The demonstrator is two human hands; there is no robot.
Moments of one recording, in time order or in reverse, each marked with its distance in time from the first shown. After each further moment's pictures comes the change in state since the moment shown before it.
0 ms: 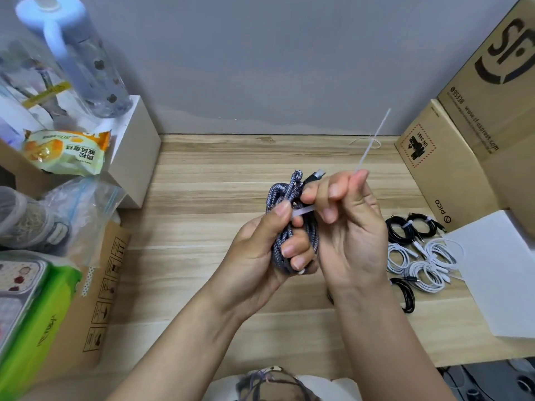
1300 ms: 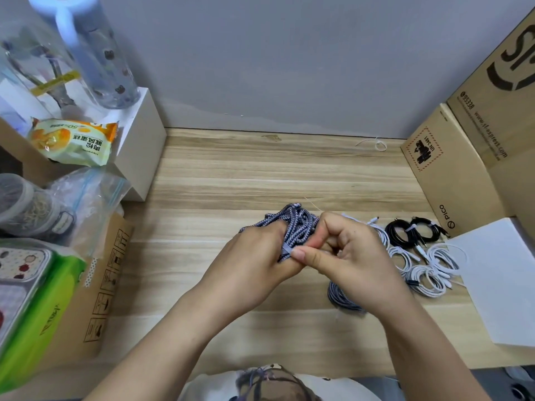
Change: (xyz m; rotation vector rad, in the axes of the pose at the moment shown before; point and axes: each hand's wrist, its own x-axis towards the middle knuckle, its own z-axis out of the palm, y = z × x) left_hand -0.001 -0.005 -0.034 1.306 0.014 0.168; right_hand -0.019 -0.010 -0.039 -1.084 -0.157 0.228
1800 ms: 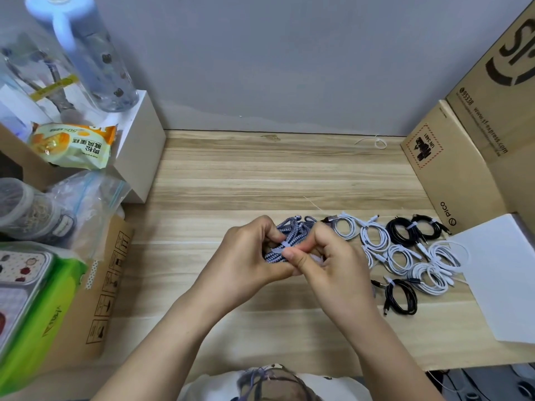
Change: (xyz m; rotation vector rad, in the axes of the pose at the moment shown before) left_hand -0.001 -0.013 0.008 -0.364 0.090 -0.127; right_hand -0.009 0.024 0.028 -0.309 0.305 -0.086
